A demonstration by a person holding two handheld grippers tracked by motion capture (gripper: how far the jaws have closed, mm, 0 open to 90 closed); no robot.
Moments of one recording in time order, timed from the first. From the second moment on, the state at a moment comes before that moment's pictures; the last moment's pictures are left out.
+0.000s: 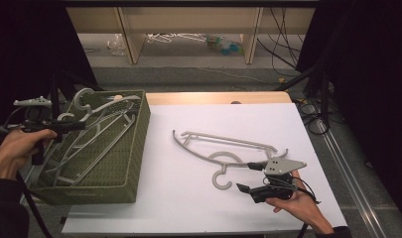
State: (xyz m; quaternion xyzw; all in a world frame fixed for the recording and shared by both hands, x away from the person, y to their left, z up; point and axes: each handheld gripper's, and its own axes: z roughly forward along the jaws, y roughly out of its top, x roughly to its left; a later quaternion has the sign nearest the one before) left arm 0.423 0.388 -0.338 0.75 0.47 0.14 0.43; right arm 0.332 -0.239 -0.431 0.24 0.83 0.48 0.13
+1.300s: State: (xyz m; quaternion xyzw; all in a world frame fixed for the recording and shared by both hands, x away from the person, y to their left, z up) left arm 0.431 0.414 -0.415 0.70 0.58 0.15 0.39; right arm 0.332 -0.238 -0.430 0.24 0.84 0.48 0.14
